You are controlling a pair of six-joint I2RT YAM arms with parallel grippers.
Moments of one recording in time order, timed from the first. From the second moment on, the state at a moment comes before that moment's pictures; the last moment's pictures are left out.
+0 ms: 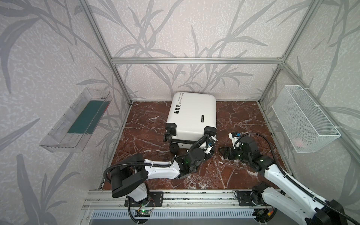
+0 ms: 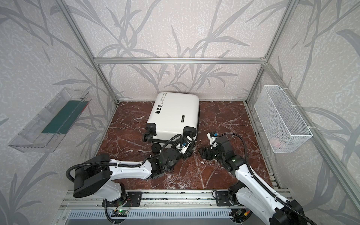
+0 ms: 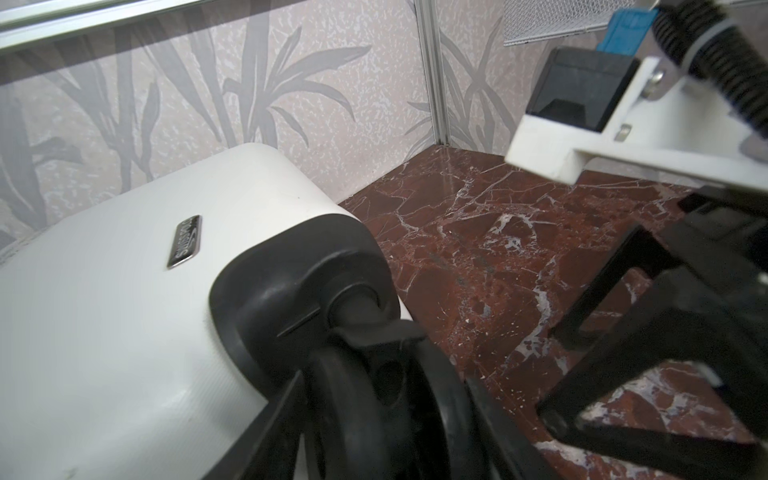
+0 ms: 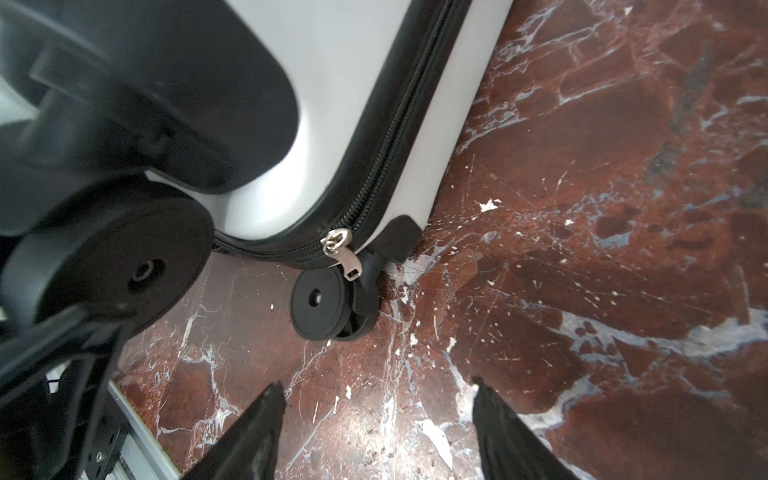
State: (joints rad) left arm -1.14 1.54 0.69 0.67 -0.55 0.17; right arm 0.45 0.89 0.48 -0.28 -0.27 0.41
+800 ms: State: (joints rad) left arm -1.14 1.54 0.71 0.65 -0.58 0.19; right arm 0.56 1.14 0.49 -0.06 -0.22 0.39
